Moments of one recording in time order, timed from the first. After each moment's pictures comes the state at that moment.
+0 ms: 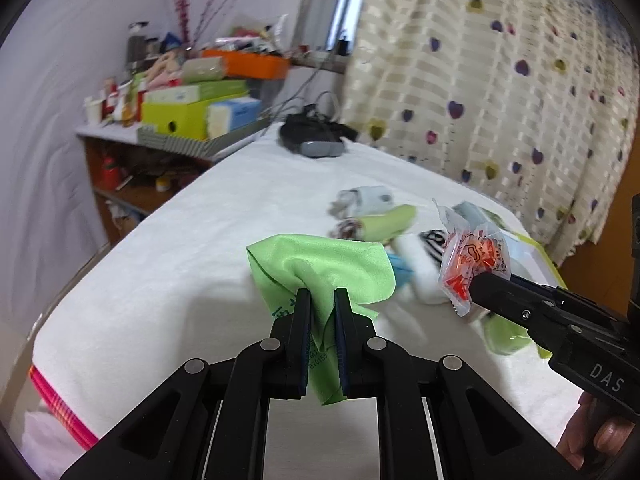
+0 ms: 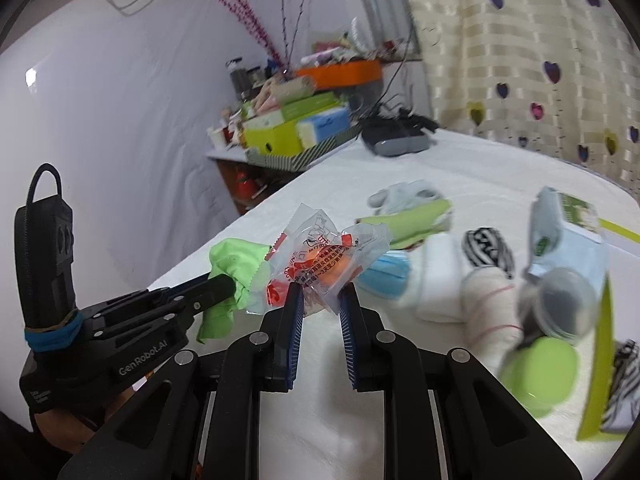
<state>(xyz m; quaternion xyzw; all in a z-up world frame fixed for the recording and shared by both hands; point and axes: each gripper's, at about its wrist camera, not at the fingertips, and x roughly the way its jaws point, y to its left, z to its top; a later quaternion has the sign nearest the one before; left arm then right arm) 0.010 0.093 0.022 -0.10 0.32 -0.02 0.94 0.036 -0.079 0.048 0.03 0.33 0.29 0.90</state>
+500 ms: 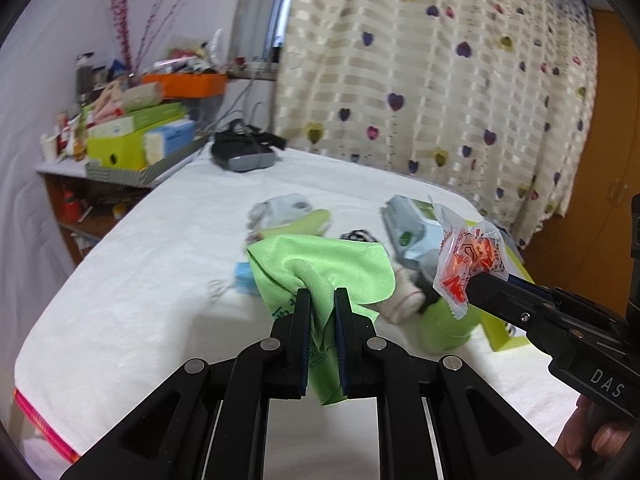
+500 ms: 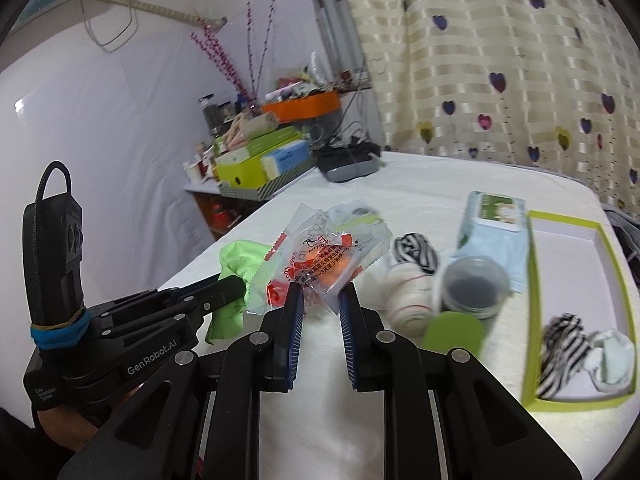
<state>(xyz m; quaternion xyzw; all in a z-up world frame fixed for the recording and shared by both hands) 0.006 0.019 0.048 -0.06 0.31 -0.09 0.95 0.004 -0.154 0.068 0.06 0.30 0.24 0.92</state>
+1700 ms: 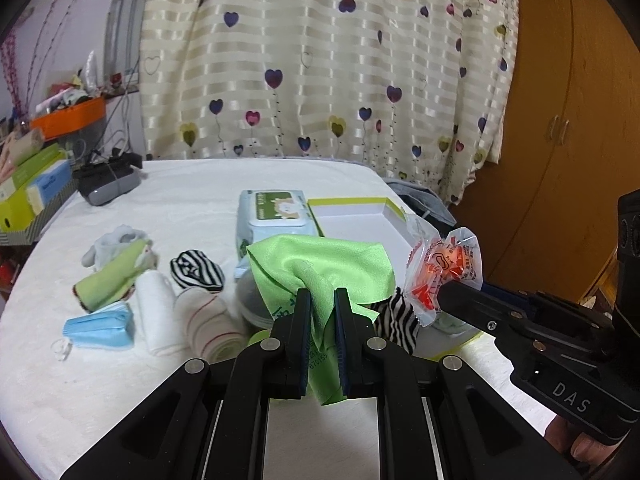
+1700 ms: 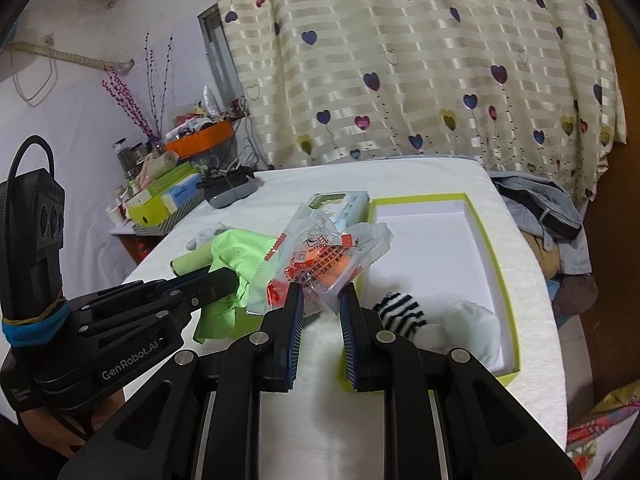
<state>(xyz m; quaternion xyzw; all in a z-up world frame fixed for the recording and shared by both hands) 0.042 -0.149 0.057 0.01 0.32 -0.22 0.92 0.001 -0.298 0.058 0.11 0.29 0.10 0.94</state>
